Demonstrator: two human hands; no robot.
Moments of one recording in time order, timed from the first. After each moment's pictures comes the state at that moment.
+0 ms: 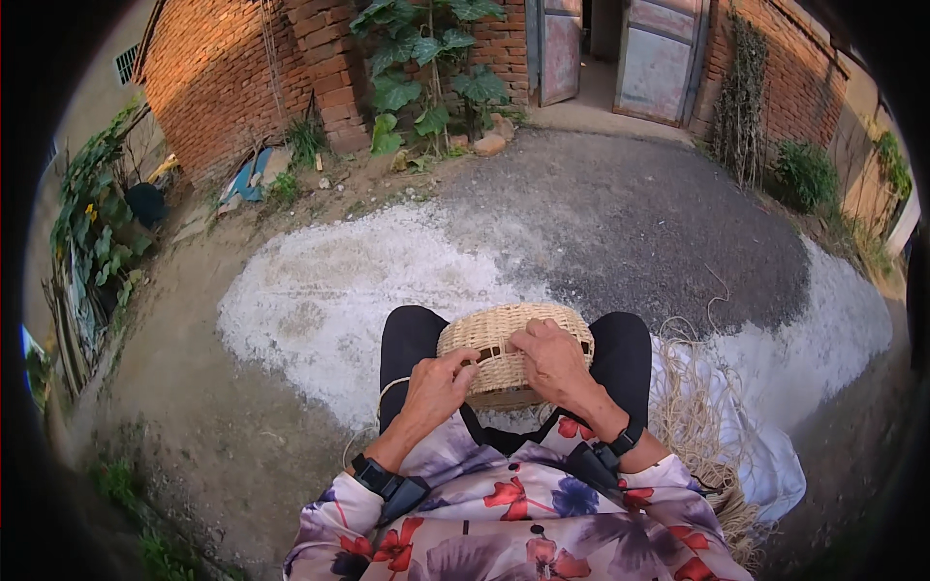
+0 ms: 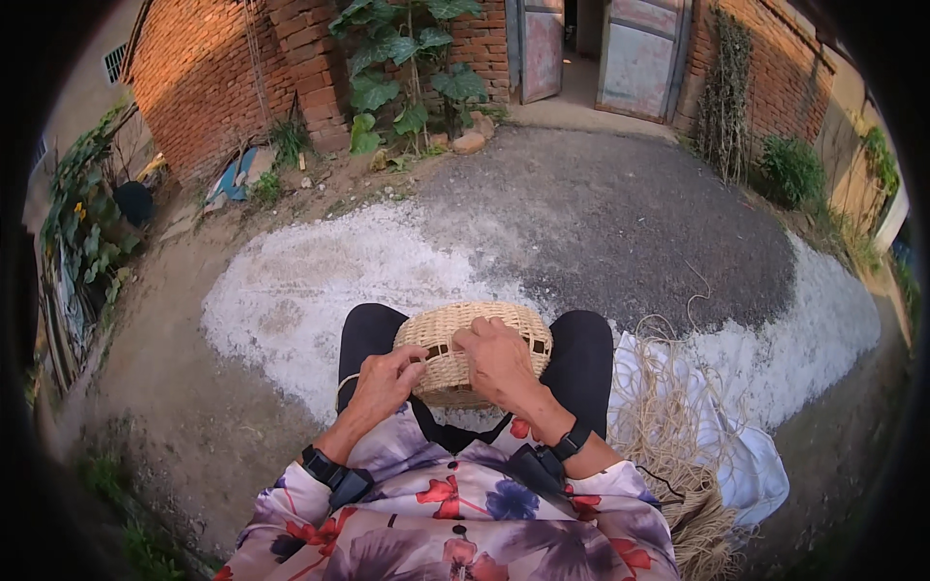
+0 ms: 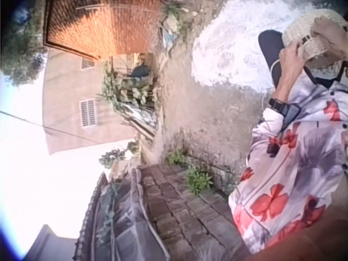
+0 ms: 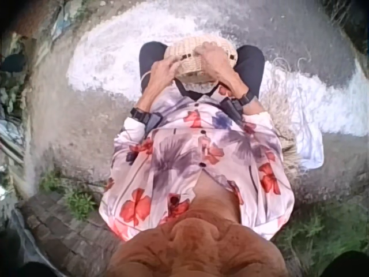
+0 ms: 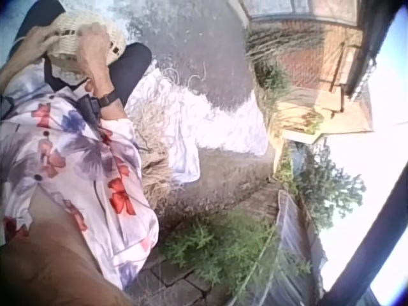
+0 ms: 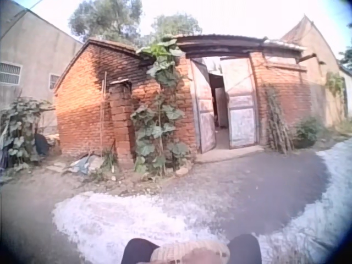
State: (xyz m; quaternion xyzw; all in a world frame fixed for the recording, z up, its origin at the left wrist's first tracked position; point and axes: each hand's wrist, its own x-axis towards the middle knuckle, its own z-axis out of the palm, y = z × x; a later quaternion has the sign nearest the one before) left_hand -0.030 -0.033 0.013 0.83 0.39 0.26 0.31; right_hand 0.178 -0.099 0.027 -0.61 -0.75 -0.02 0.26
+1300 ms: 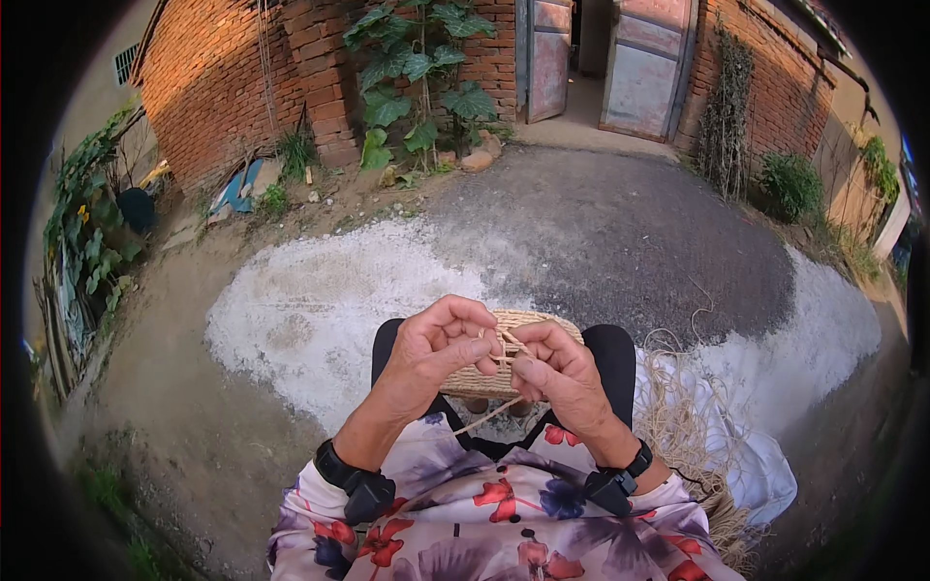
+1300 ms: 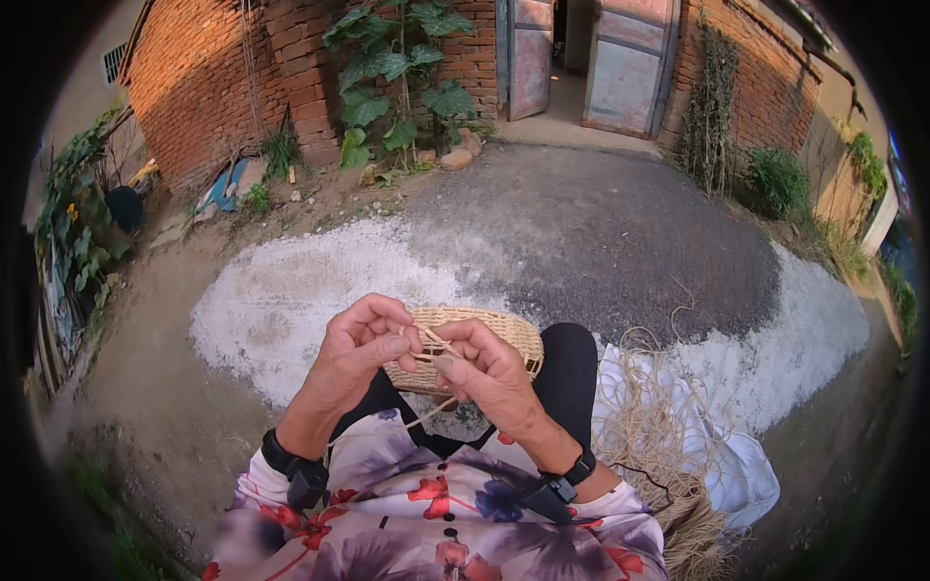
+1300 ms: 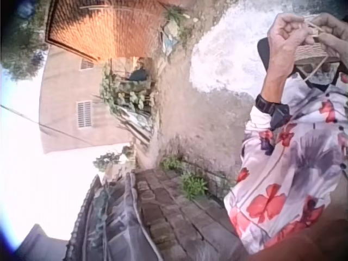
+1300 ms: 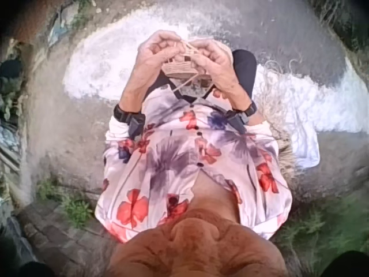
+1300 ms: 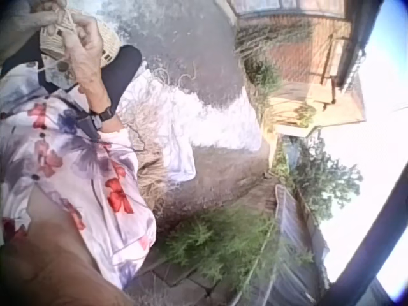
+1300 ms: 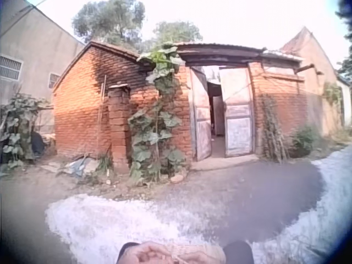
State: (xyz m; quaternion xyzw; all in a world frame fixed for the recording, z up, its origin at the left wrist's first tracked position) left_hand -0.012 -0.047 0.134 0.60 0.12 0.36 0.71; right_hand 0.163 -0.146 0.099 -0.34 -0.45 0.56 0.60
